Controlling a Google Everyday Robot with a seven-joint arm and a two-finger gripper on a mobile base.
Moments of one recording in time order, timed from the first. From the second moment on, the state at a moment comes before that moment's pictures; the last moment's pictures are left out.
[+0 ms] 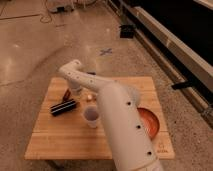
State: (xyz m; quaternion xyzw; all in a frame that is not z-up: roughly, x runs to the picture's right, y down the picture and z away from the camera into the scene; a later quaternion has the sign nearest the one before) arm -0.188 0.065 0.947 -0.32 -0.13 -0.30 0.89
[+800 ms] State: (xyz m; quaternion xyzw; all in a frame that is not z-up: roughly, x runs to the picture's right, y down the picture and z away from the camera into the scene) arm -0.231 0.069 0.942 -0.33 -0.18 -0.33 0.87
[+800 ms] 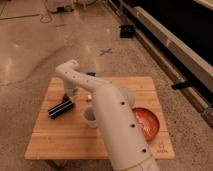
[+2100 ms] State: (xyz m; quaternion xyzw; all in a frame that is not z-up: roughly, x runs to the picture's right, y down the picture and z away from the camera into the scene) arm -0.319 0.113 0.883 -0.27 -0.30 -0.45 0.79
